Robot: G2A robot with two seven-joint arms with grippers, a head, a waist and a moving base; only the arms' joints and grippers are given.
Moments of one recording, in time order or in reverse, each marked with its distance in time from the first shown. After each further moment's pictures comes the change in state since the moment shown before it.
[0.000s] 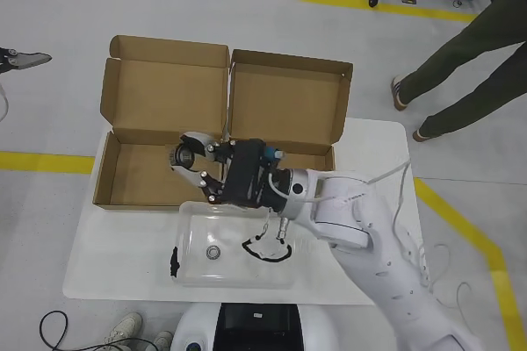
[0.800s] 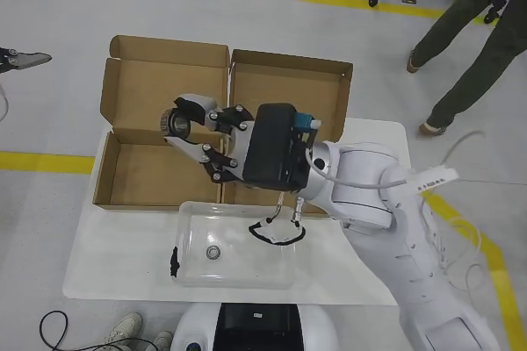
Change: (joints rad) left arm 0.000 0.000 0.000 0.000 0.000 0.000 0.000; right arm 0.121 -0.002 0.035 0.000 0.087 -0.018 -0.021
